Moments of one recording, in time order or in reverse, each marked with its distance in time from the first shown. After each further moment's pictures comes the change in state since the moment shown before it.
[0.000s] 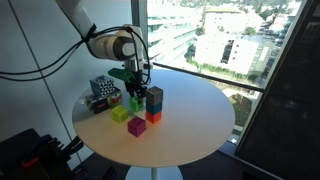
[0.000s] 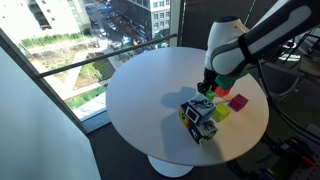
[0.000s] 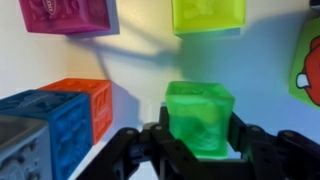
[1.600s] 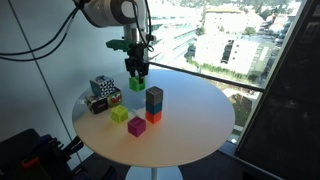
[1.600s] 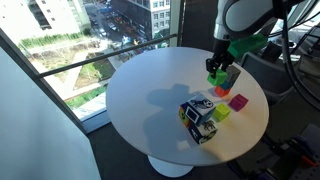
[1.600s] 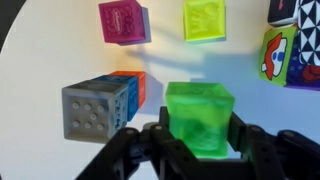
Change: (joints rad) arm -0.003 -0.213 -0.021 0.052 -0.013 -0.303 -0.001
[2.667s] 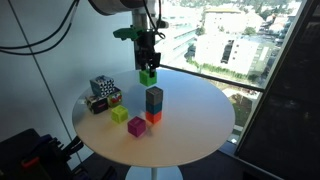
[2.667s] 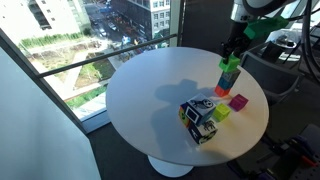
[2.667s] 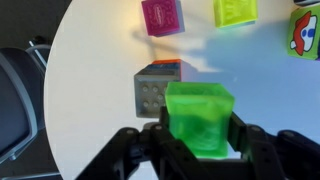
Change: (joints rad) arm -0.065 -0.084 -0.037 0.007 -0.026 -0.037 -0.002
